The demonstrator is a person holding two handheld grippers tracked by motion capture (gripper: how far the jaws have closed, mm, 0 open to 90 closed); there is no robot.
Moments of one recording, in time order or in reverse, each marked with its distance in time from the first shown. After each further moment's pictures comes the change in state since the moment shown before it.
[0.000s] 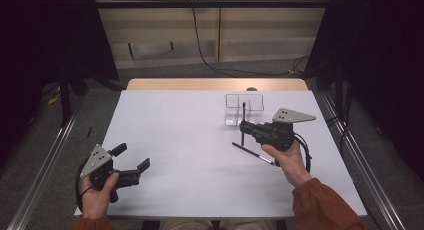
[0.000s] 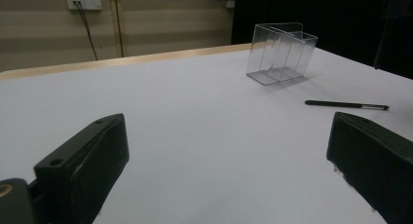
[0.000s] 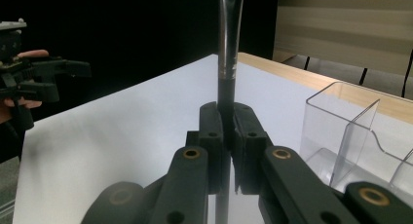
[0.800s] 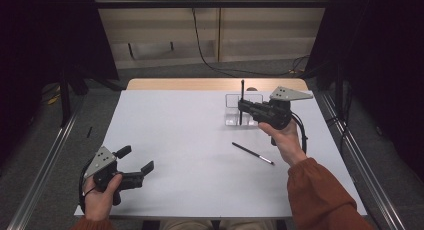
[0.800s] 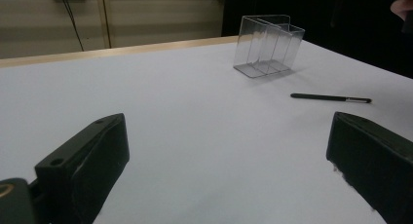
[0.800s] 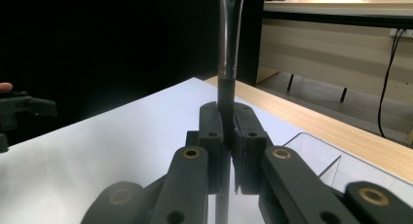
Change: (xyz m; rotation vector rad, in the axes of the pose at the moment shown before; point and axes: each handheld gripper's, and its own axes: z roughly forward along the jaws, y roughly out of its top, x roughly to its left) left arm -0.012 0.002 0.003 0.027 -0.033 0.004; right arm -0.025 0.041 0.022 -0.043 -0.046 -0.038
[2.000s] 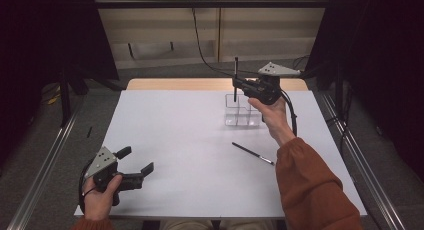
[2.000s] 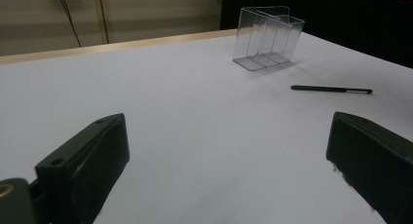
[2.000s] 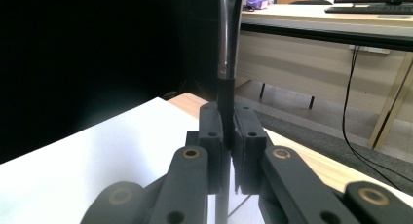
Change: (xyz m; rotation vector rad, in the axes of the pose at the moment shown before) left arm 0.005 -0.003 -0.001 0.028 -0.006 0.006; right arm -0.031 0.034 0.046 -0.014 -0.111 -0.009
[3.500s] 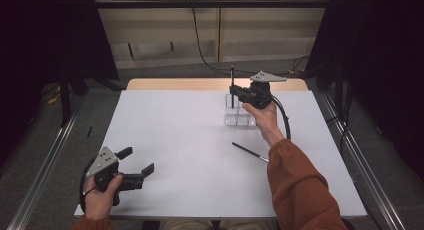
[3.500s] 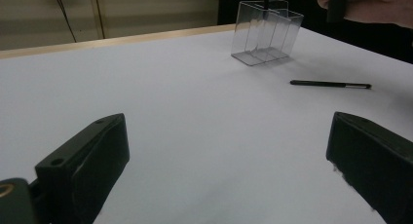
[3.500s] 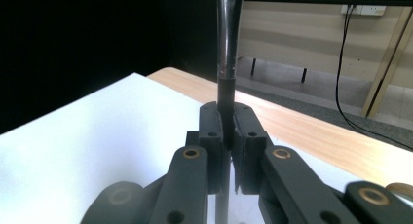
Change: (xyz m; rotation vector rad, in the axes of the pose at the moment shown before) left arm 0.002 -0.002 0.004 0.011 -0.014 0.001; right arm -0.019 -0.045 0.037 0.084 -0.042 0.059
